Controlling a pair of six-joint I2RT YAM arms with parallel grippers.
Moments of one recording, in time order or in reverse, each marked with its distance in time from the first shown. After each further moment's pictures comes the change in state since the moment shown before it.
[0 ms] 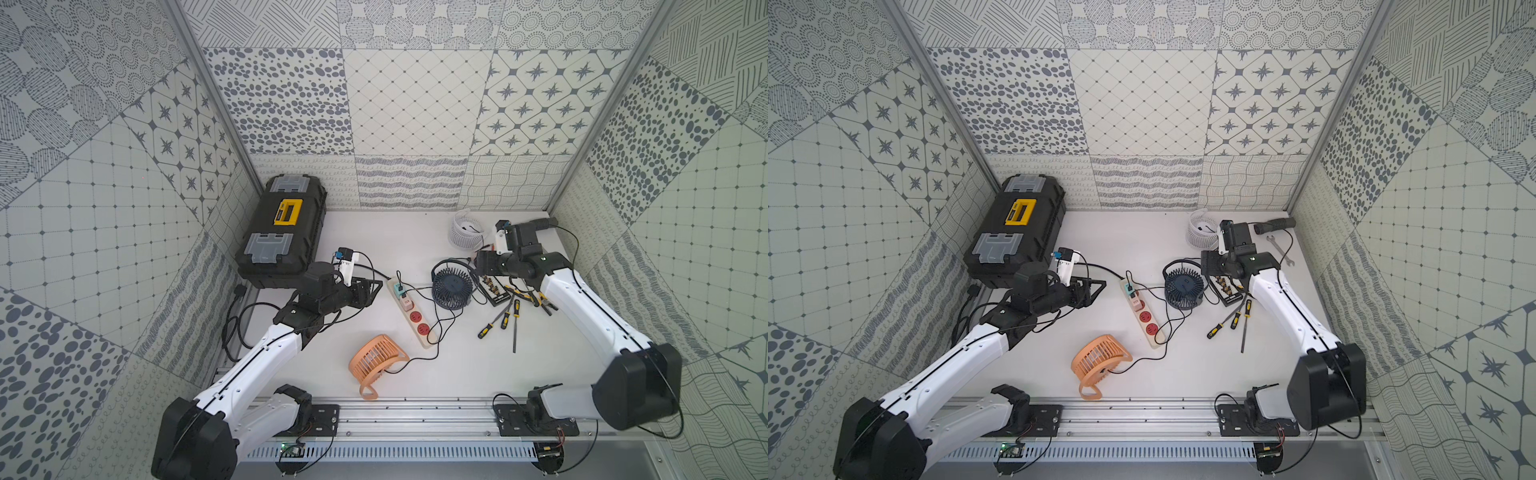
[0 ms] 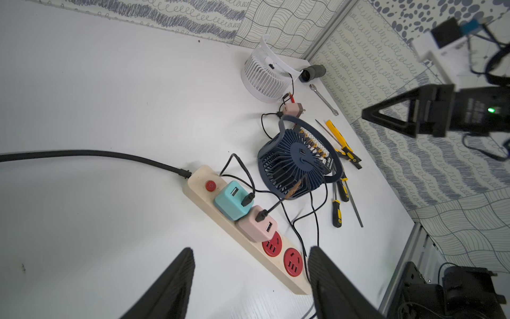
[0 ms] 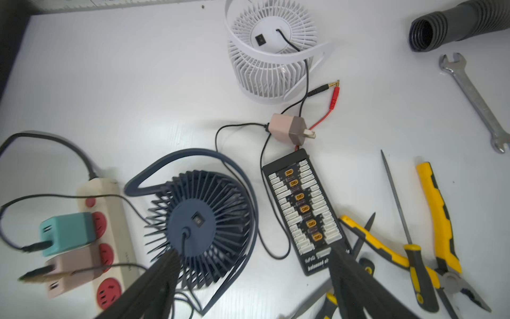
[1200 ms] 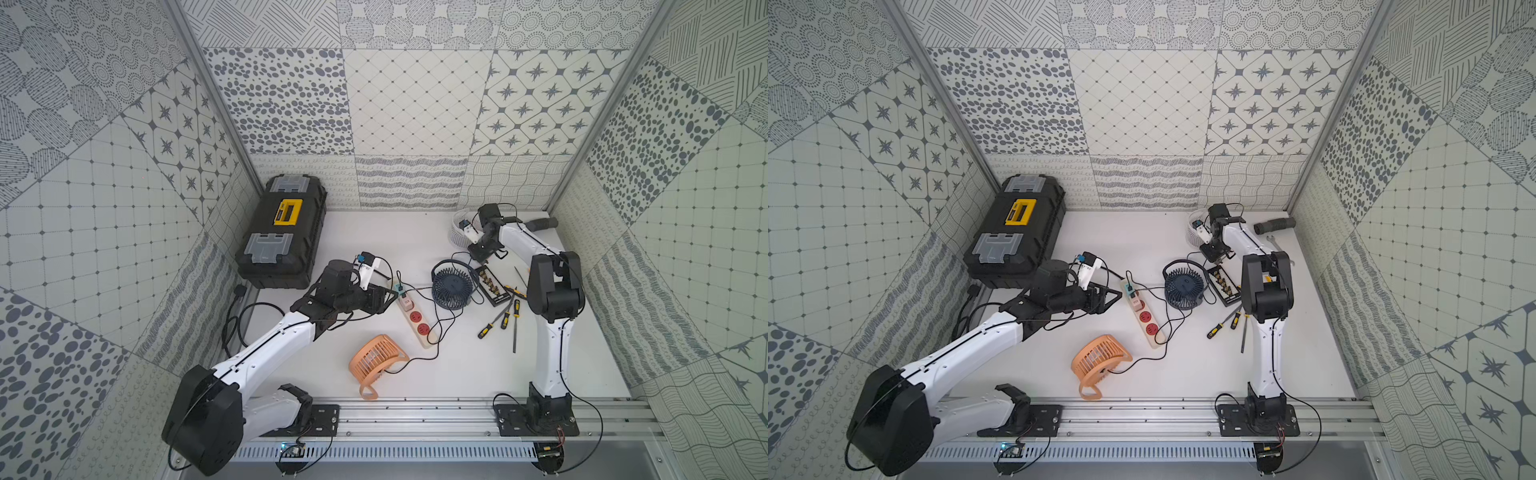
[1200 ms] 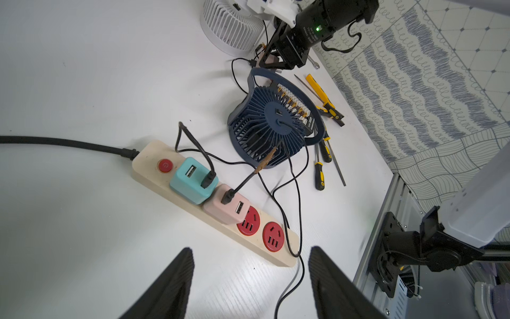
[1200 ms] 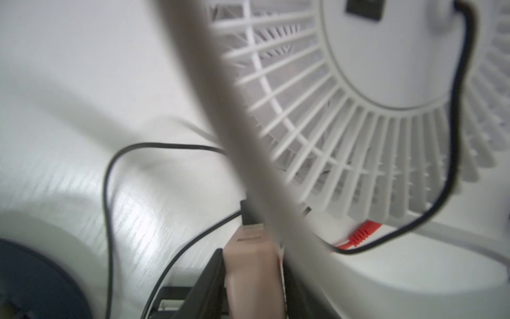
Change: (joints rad) left arm -0.089 0.154 0.060 -0.020 0.069 0.041; right arm -0.062 0.721 0.571 -0.151 0.028 -0.648
